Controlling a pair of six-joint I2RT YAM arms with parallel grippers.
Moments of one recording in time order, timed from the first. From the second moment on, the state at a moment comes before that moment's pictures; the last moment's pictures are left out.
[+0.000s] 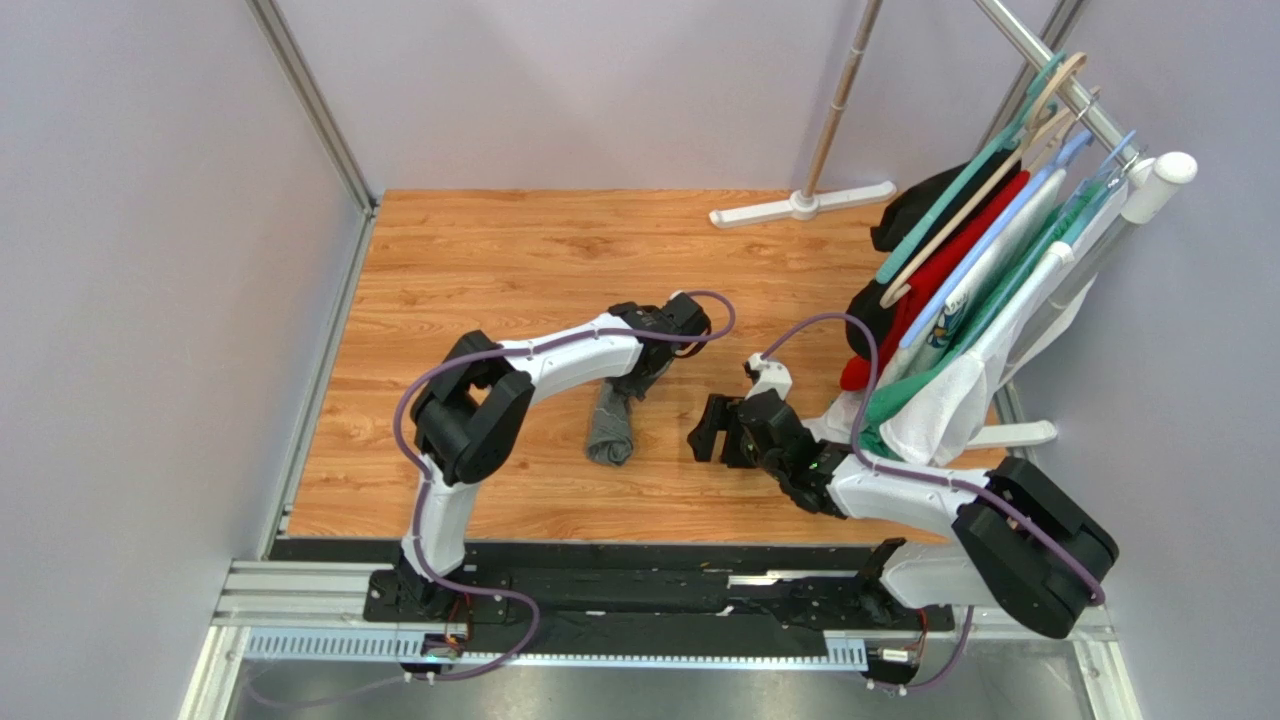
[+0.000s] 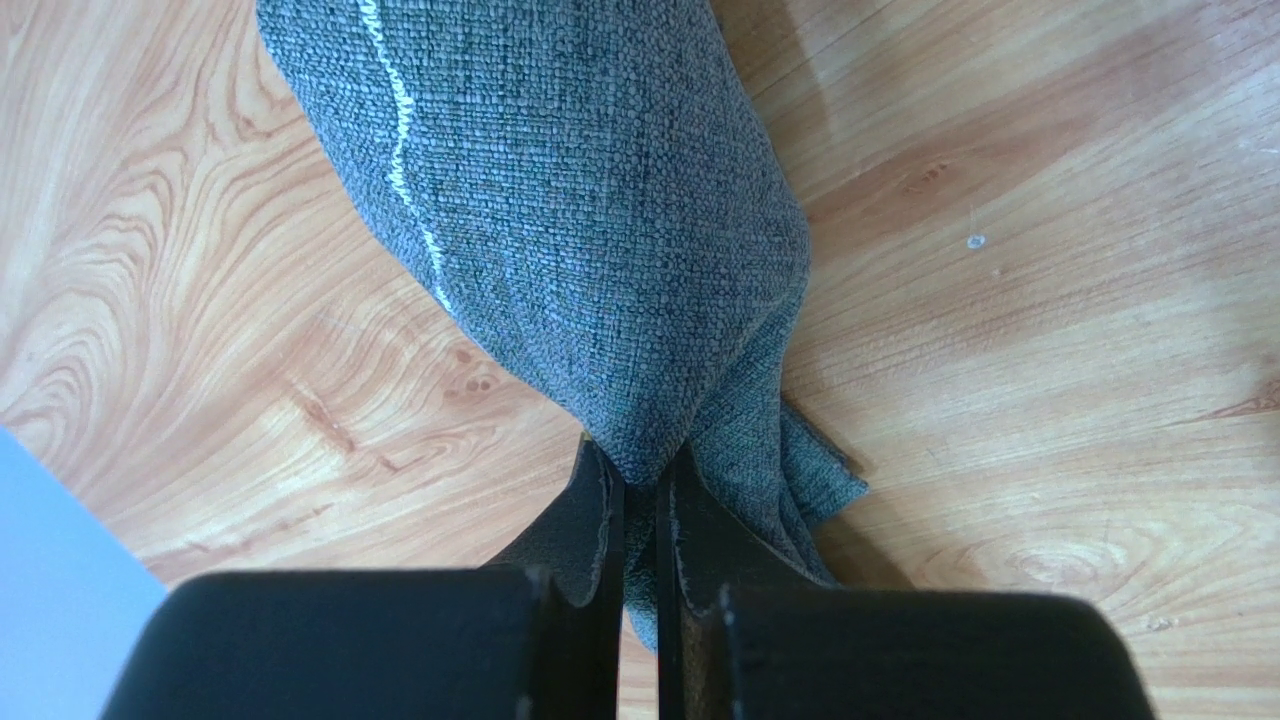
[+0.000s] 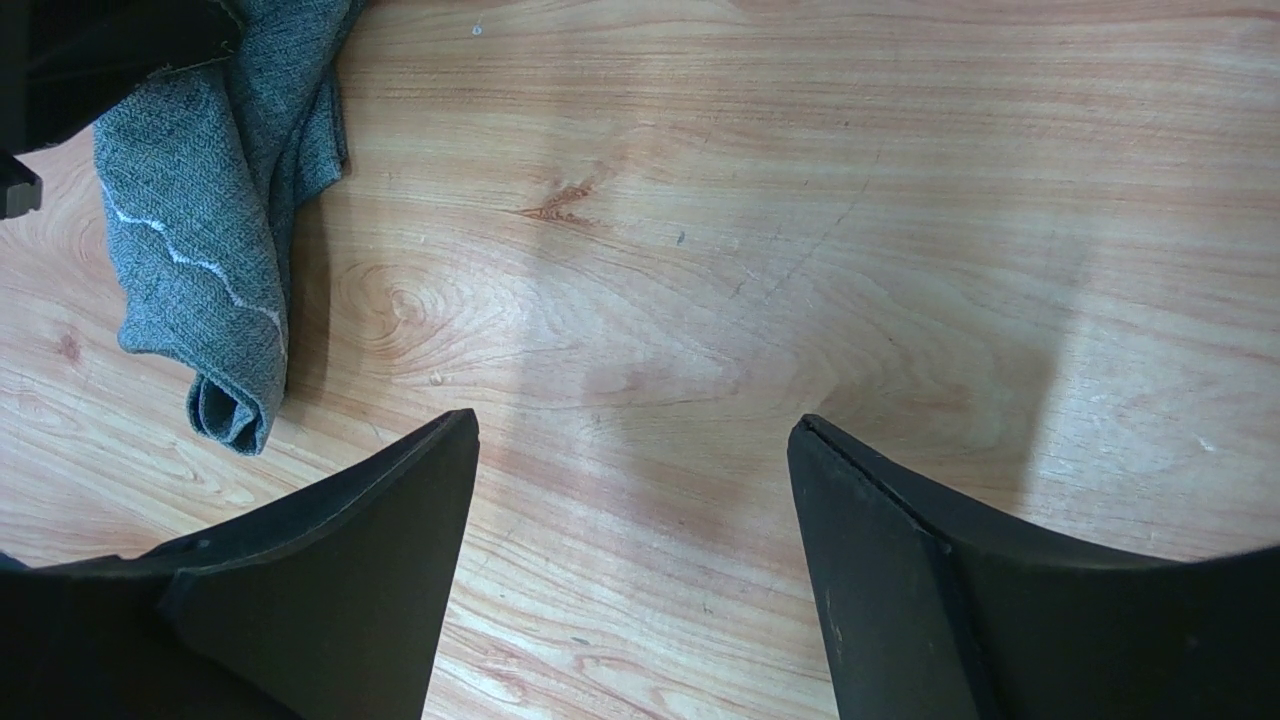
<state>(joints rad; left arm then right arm) -0.82 2.03 1.51 -0.78 -0.44 -0.07 0.78 1.27 0.40 0.21 0.20 0.72</state>
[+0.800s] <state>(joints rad) -0.86 2.08 1.56 -0.83 -0.40 -0.11 0.78 1.16 0.37 0.18 0.23 0.72</state>
